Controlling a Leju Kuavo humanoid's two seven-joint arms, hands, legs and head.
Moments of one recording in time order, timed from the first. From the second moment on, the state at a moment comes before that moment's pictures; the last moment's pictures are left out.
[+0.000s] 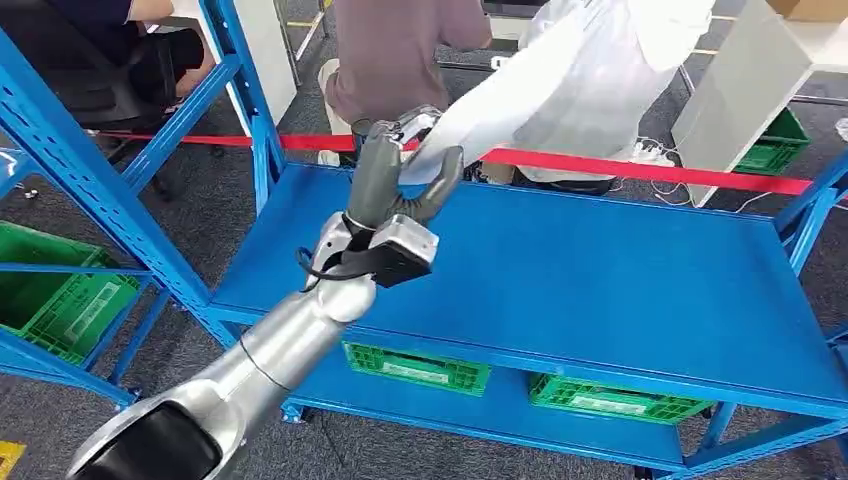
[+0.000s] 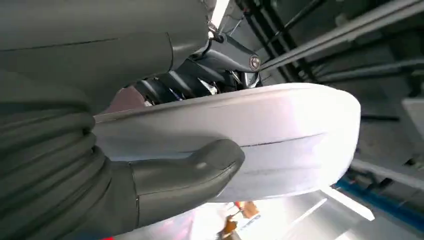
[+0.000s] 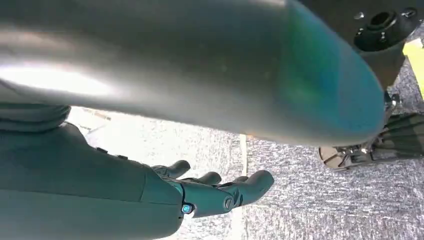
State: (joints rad) left arm -0.79 -0.23 -0.71 -1.01 -0.16 0.52 -0.56; right arm -0.06 0.09 -0.87 -0.17 0.61 0.06 0.20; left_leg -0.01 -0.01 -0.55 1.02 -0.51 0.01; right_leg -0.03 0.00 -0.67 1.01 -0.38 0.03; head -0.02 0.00
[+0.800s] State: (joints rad) left arm -0.55 -0.08 -0.62 -1.49 -0.13 0.47 -0.56; right arm -0.06 0.10 -0.91 -0.17 0.61 0.05 0.20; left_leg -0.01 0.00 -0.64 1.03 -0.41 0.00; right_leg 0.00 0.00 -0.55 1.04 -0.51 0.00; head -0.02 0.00
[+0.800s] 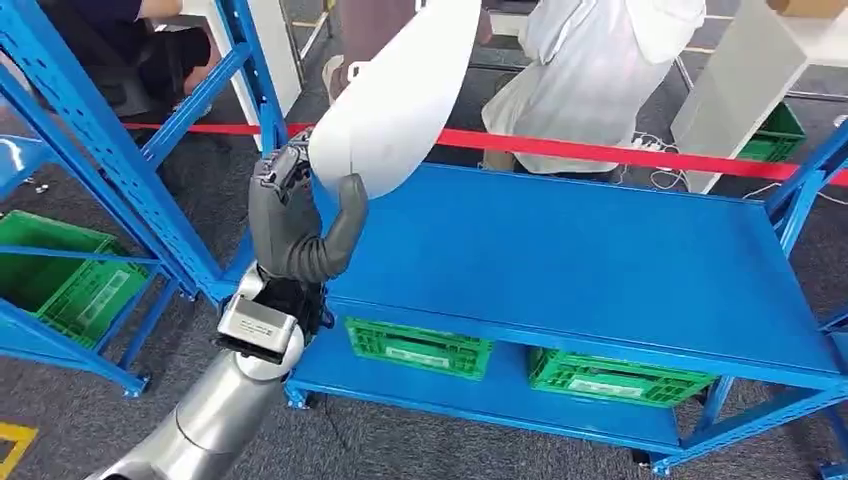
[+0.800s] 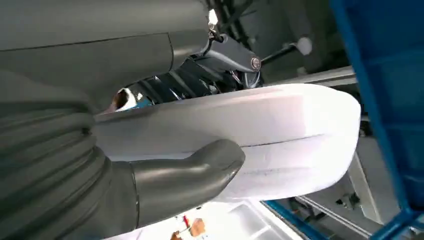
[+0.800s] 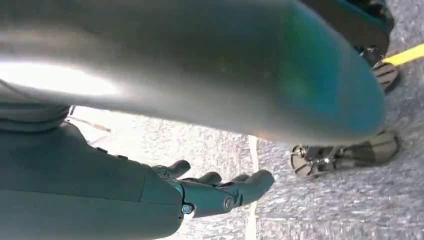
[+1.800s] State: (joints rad) left arm -0.43 0.02 -0.56 -1.60 -0.05 0.43 -0.59; right arm -0.05 0.10 -0.92 -0.17 0.61 0.05 0.20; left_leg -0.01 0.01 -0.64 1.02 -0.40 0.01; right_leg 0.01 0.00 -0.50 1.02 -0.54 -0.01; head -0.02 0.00
